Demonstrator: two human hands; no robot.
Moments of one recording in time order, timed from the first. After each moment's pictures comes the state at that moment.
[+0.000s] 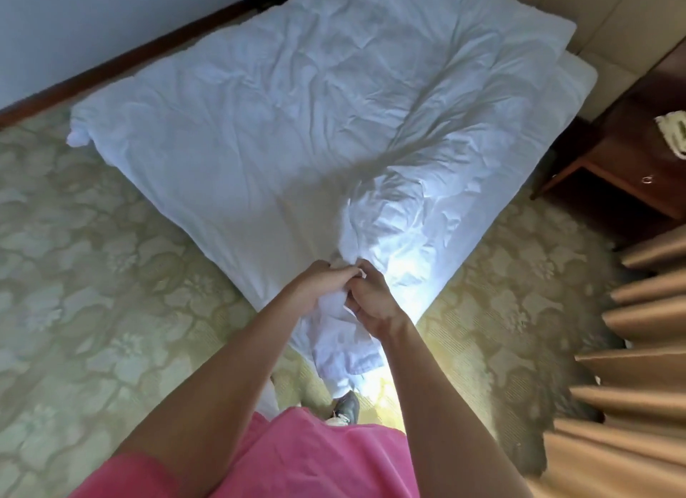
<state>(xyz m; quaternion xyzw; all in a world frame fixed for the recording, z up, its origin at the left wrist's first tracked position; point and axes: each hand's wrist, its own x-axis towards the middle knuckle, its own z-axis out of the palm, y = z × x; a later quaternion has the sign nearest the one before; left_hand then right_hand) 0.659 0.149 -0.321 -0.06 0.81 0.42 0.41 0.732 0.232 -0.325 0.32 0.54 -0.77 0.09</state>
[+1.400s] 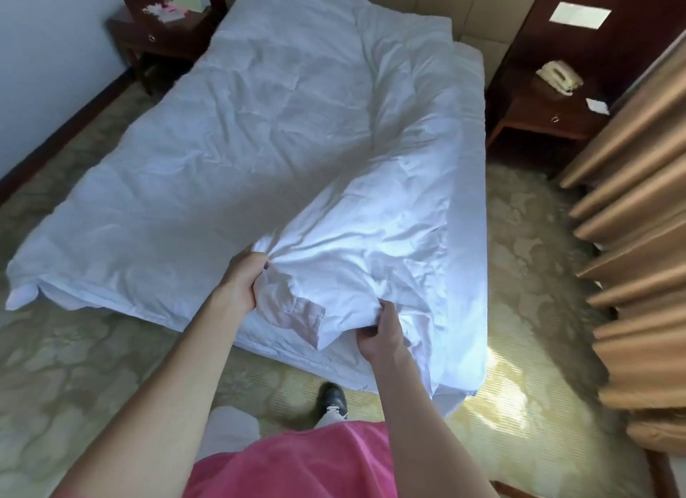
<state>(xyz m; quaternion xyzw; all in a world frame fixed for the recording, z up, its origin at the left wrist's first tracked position) 0.332 -0.066 -0.279 -0.05 0.73 0.55 0.42 0.521 0.030 -0.379 0.54 0.09 -0.80 -0.25</state>
